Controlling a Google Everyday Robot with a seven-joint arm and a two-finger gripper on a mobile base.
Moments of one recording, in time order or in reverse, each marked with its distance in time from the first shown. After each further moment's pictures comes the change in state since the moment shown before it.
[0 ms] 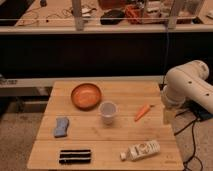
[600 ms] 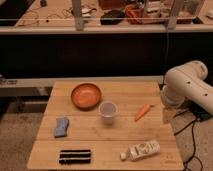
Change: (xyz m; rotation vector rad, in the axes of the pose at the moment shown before) arm -0.010 -0.013 0.009 0.014 -0.002 -0.058
